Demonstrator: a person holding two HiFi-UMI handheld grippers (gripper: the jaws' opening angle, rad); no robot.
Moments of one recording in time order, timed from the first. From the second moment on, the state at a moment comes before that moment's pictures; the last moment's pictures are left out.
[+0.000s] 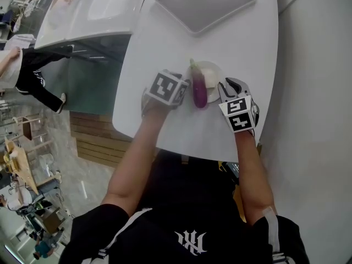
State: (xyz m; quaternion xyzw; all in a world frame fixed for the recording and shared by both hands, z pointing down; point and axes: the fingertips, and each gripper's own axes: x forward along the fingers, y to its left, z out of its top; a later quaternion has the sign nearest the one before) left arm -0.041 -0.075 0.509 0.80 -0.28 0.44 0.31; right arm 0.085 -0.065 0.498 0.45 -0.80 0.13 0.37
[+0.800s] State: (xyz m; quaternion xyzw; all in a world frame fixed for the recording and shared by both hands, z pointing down) left arm -0.078 0.076 0.253 0.94 -0.09 -0.10 0.32; right arm 0.120 0.131 0.220 0.30 -0.92 0.20 -0.16
